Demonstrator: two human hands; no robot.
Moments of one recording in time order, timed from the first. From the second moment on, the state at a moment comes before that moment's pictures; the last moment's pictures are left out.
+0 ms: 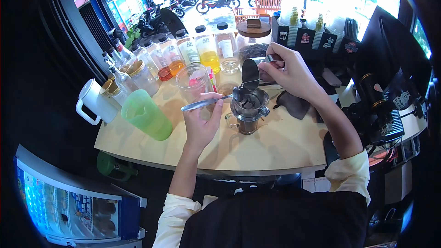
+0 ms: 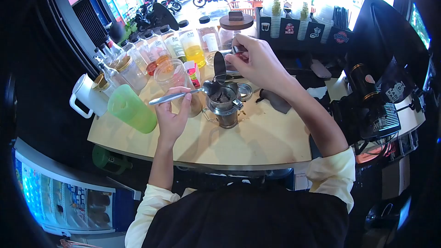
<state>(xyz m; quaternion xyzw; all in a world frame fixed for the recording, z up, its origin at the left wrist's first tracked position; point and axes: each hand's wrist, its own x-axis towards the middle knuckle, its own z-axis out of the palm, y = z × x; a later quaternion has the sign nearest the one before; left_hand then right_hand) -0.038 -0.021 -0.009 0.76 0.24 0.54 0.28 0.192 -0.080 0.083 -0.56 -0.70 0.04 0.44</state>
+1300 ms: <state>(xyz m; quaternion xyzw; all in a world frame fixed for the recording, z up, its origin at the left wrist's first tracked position) -0.011 -0.016 -0.013 0.79 0.16 0.56 0.20 0.264 -0.117 -0.094 -0.52 -0.43 0.25 0.69</state>
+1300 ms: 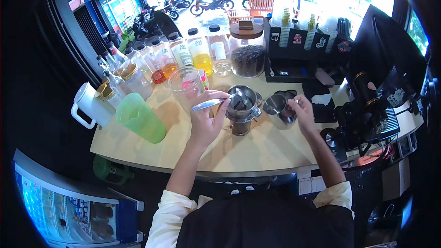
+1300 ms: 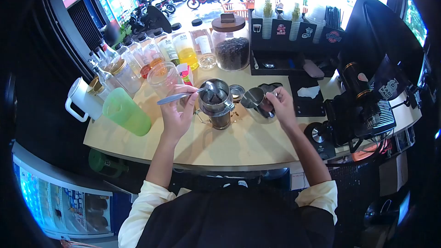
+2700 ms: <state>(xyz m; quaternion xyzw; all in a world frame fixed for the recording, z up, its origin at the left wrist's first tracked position) -0.005 -0.005 -0.035 0.86 0.22 0.41 0.22 0.180 -0.128 0.020 -0.41 -0.70 -0.05 0.59</state>
